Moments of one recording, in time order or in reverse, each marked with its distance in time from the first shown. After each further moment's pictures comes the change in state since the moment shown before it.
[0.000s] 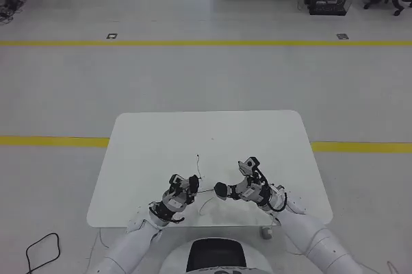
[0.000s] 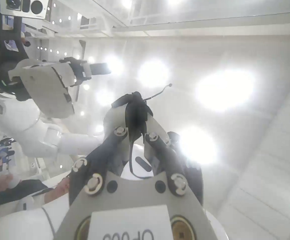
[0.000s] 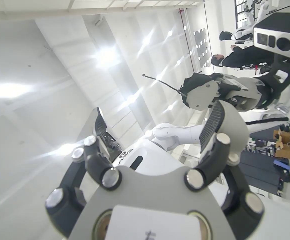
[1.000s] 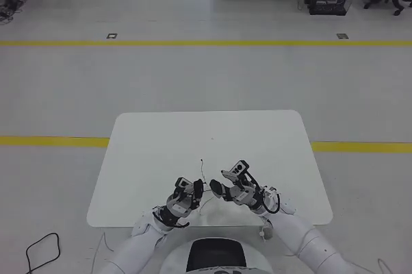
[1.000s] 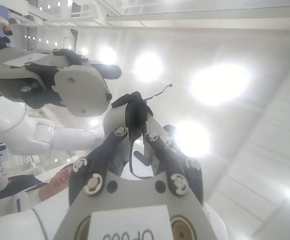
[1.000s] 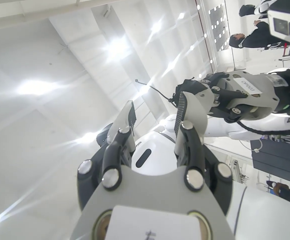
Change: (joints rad) left arm 0.035 -0.020 0.014 -0.051 -0.009 0.006 -0.022; right arm 0.019 -0.059 -0.053 0.044 0.082 0.049 0.090
